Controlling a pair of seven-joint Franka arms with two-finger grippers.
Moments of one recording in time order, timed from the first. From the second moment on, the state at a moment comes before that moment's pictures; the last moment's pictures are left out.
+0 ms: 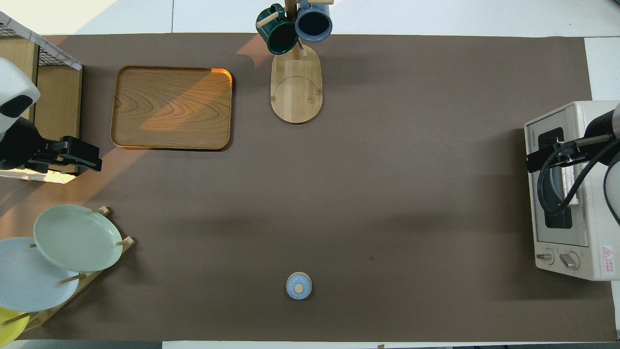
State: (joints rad) left arm -0.06 -0.01 -0.05 -1.64 -0.03 1.52 -0.05; right arm 0.01 -0.02 -0.02 -1.68 -0.04 1.58 -0.15
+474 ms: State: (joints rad) left arm -0.06 -0.01 -0.05 -1.64 -0.03 1.52 -0.05; right arm 0.02 -0.02 -0.04 -1.66 -0.04 1.57 -0.14
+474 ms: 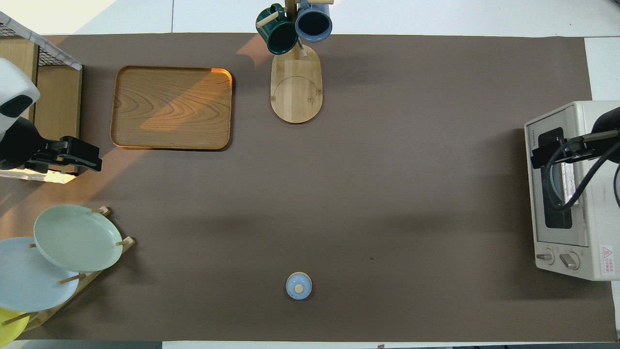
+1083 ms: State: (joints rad) left arm -0.06 -0.01 -0.05 -1.64 -0.03 1.52 -0.05; right arm 0.03 -0.02 -0.07 -1.66 -0.03 1.57 -0.14
